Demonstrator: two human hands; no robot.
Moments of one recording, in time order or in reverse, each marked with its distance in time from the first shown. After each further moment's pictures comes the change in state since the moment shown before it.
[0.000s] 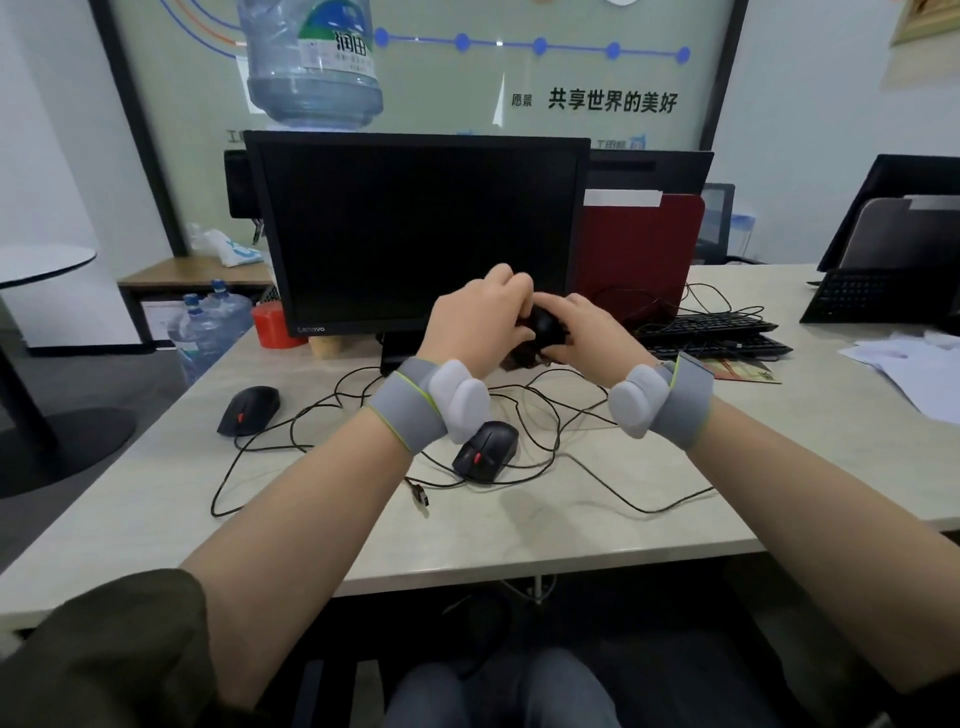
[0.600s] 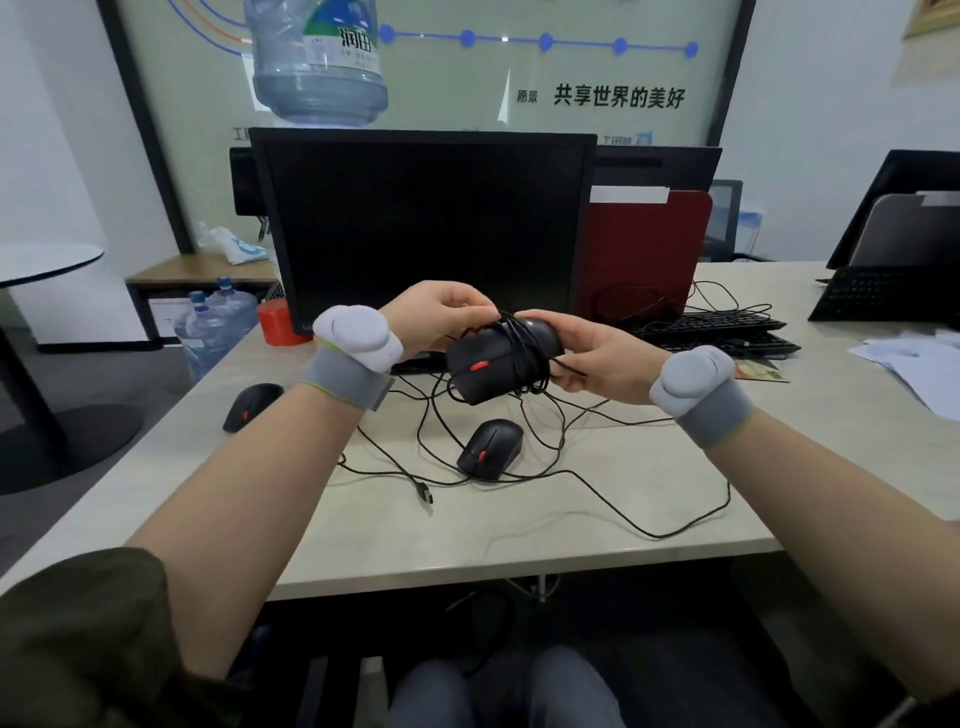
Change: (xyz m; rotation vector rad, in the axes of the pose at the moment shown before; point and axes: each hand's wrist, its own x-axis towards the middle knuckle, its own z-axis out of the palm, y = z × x) left_hand -0.004 -0.054 -0.017 -0.956 -0.420 -0.364; right_hand -0.015 0.006 -0.002 1.035 -0.437 0.050
